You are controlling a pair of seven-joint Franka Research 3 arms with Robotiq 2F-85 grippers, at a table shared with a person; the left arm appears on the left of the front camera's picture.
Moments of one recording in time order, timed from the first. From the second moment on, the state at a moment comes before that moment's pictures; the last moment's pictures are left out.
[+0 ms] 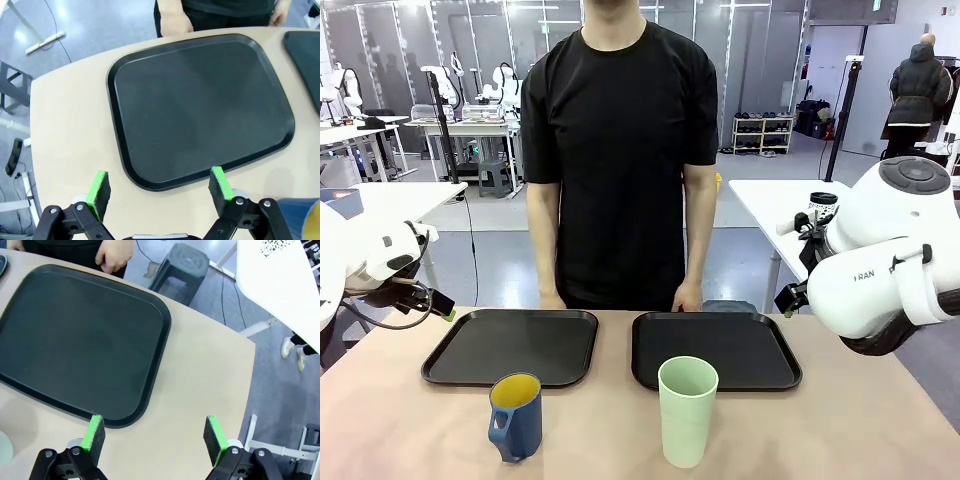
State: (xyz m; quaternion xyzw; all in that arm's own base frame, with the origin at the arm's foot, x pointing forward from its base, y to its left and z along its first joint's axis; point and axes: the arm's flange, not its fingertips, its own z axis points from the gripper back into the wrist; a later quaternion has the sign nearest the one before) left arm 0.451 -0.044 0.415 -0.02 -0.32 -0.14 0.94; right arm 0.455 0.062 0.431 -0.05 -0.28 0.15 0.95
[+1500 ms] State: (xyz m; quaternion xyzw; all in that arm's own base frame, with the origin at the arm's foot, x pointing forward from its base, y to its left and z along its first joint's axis) left arm 0.451 -0.044 0.414 -0.02 -0.32 -0.14 0.94; right arm 0.456 0.059 0.427 -0.05 -0.28 0.15 0.95
